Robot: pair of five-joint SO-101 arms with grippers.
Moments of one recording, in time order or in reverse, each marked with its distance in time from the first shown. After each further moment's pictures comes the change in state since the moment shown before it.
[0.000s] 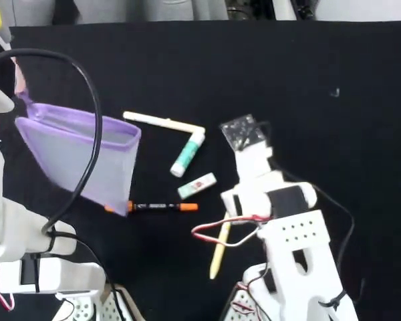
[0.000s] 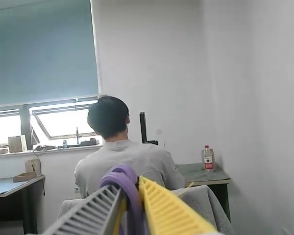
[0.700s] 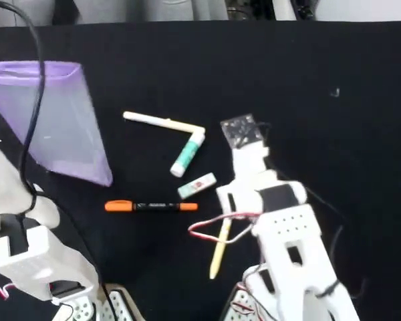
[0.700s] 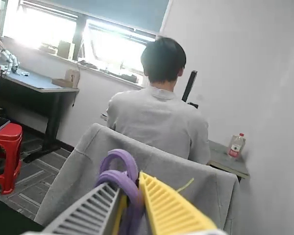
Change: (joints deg) left arm -13.8 11.1 0.1 0.8 24.8; right arm -0.9 3.9 5.6 -11.1 -4.1
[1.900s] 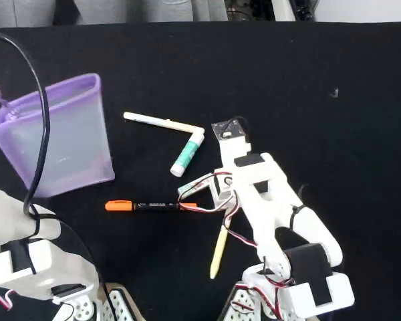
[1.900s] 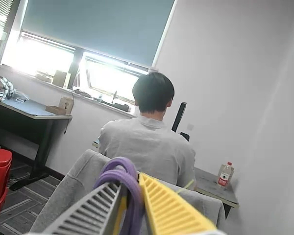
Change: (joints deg) left arm -0.5 -6.0 -6.3 4.9 1.5; right arm -1.2 38.7 -8.0 -12.3 -5.3
